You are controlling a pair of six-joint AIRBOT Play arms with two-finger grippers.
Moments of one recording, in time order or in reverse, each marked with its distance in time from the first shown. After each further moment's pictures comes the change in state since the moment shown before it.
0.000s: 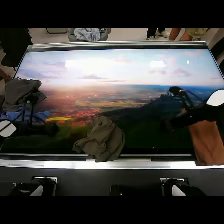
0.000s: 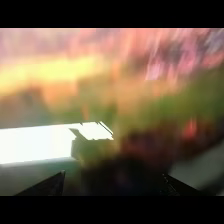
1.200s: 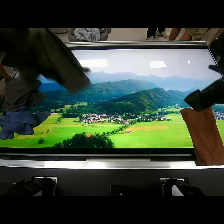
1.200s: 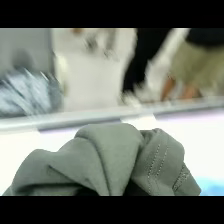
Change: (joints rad) left arm -0.438 -0.163 0.905 0.230 0.233 -0.222; right arm 0.000 0.163 0.465 -0.222 0.009 0.031
